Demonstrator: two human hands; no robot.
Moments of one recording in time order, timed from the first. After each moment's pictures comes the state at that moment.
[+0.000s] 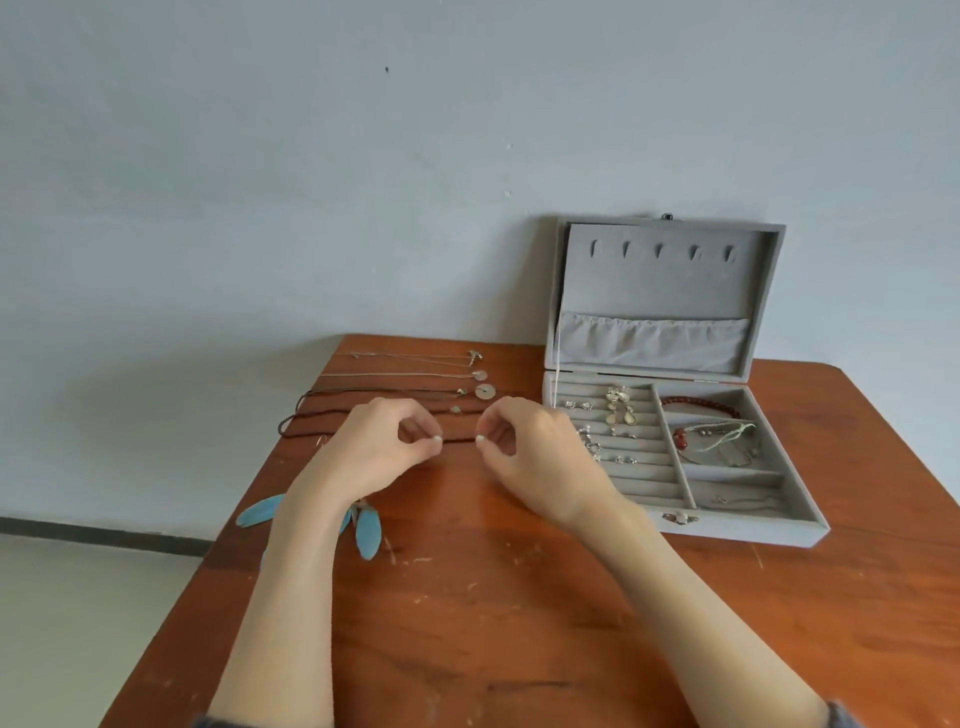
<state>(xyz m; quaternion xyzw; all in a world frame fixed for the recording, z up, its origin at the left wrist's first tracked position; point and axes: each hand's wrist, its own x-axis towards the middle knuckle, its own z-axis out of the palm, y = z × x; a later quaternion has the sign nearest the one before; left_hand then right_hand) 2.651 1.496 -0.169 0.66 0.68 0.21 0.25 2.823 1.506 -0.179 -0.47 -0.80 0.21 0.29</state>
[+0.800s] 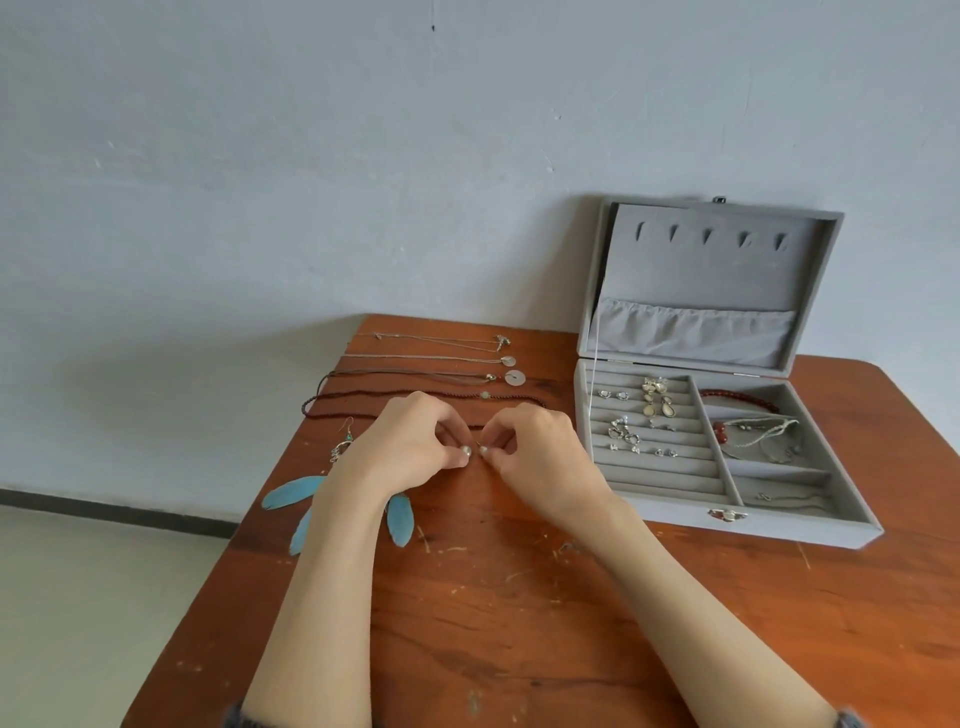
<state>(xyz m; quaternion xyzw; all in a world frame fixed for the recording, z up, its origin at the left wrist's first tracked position) 2.646 1.493 -0.175 0.65 0.68 0.17 0.28 2.789 1.505 -0.192 -0.54 -0.78 0.23 0.22</state>
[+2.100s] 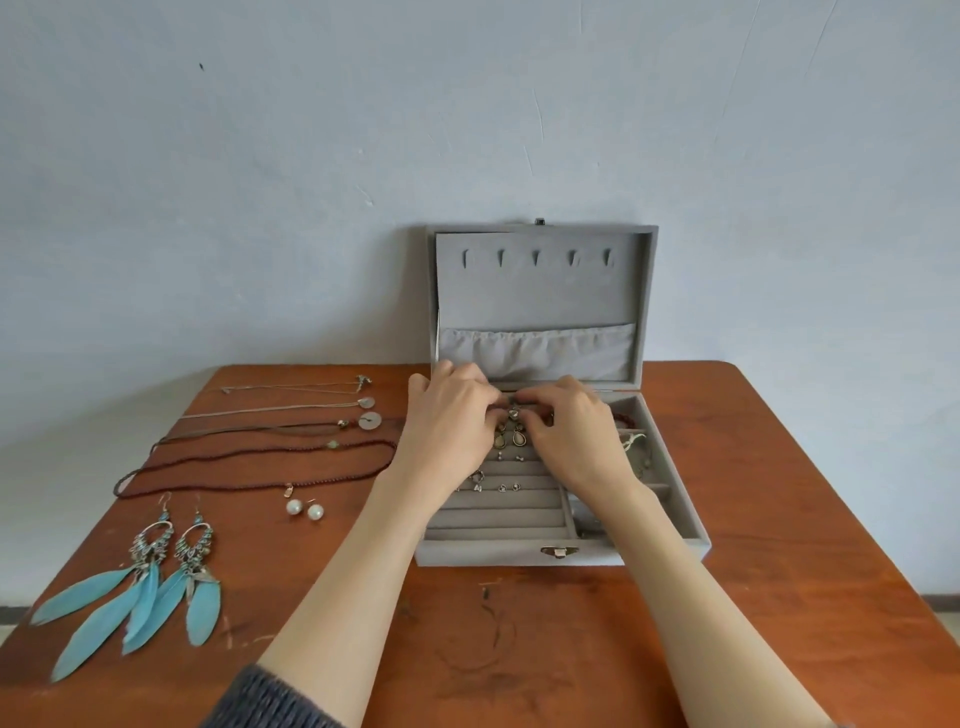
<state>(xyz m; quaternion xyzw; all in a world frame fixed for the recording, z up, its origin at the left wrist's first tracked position) 2.801 1.573 -0.184 0.79 0.59 0.17 -0.01 2.932 1.565 -0.196 -0.63 -0.70 0.15 0.30</state>
